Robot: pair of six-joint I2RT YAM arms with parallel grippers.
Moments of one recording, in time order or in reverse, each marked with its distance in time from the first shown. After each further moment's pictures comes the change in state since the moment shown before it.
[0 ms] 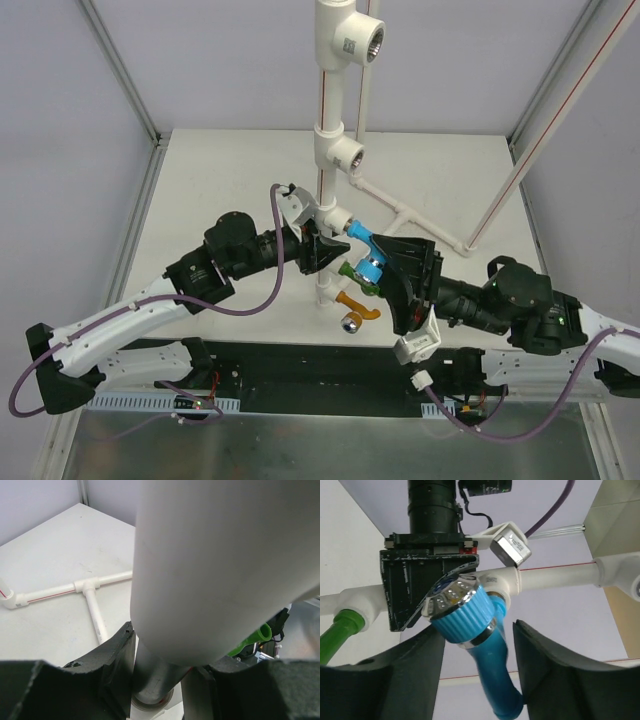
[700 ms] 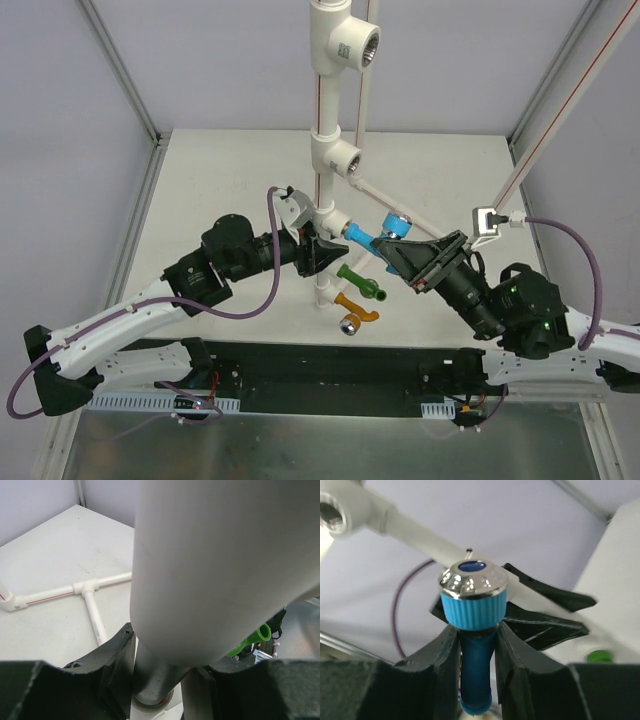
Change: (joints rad) left arm 0.001 -0.024 -0.019 -0.007 0.003 0.006; right arm 0.050 -0.019 -0.113 0.402 0.492 2.070
